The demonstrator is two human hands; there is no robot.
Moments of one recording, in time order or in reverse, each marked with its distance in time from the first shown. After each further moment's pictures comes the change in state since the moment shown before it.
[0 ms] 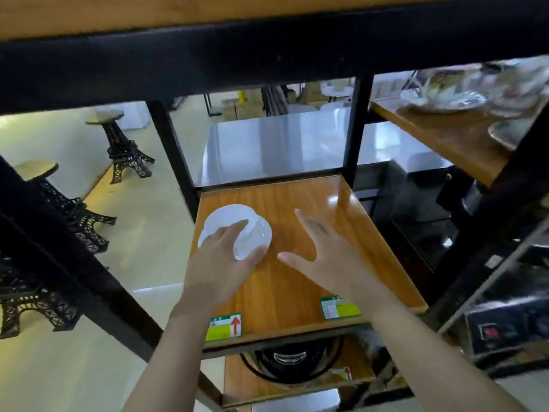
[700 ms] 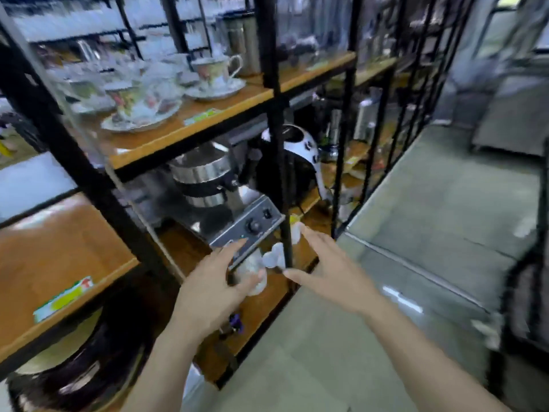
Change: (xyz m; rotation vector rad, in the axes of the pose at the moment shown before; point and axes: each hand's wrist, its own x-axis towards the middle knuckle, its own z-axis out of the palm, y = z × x) left_hand -0.248 0.273 0.189 -0.115 -0.549 0.690; right_hand -0.423 0.196 -0.161 0.022 0.437 0.519
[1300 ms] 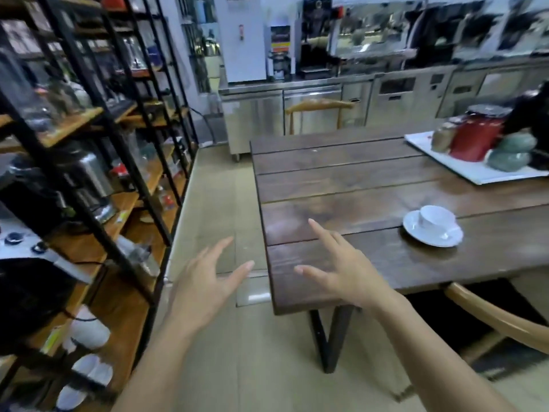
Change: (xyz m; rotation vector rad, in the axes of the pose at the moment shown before) left_hand 0.068 0.309 0.244 -0.159 -0.394 0.611; right_hand -0.243 0.202 -0.232 -0.189 0.569 0.644
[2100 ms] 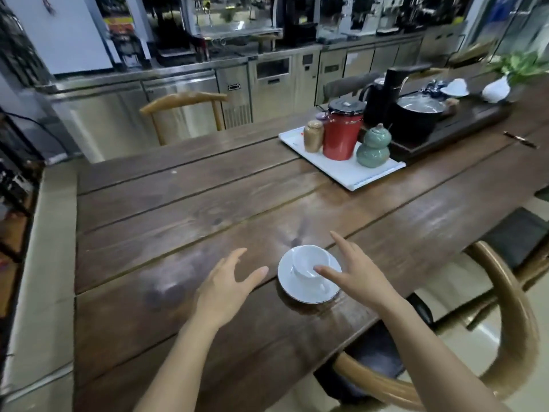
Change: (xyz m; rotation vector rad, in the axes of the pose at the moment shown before) left_hand 0.222 0.187 0.290 -0.121 -0.472 0.042; right_hand 0.062 0.314 -0.158 0.072 0.190 0.595
